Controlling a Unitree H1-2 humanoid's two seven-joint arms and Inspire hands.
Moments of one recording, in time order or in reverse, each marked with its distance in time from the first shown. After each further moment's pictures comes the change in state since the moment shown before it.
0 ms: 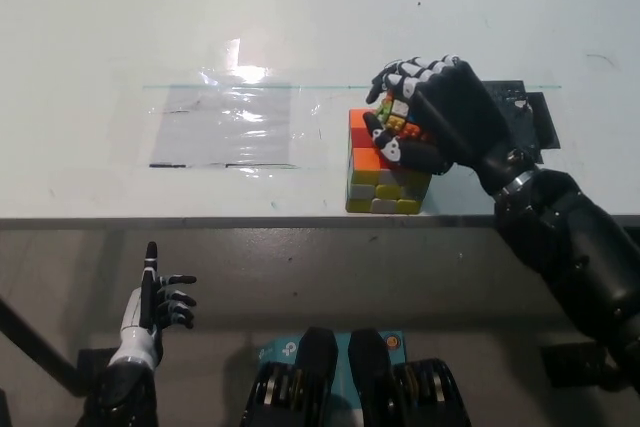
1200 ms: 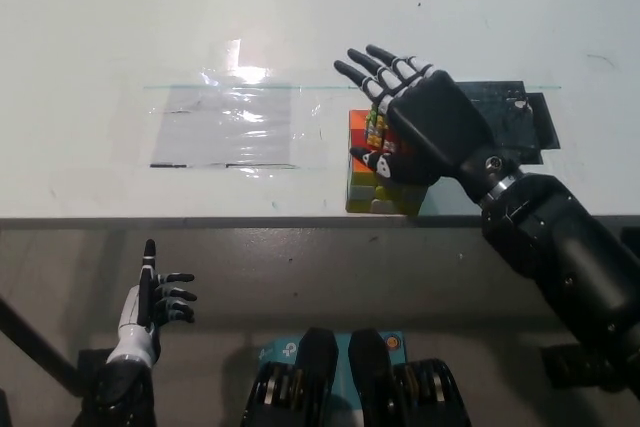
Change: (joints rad) left_arm -0.002 0.004 -0.003 0.002 0.001 0.000 0.003; right_arm 0.017 -0.025 0.063 -0.142 -0.158 0.203 0.160
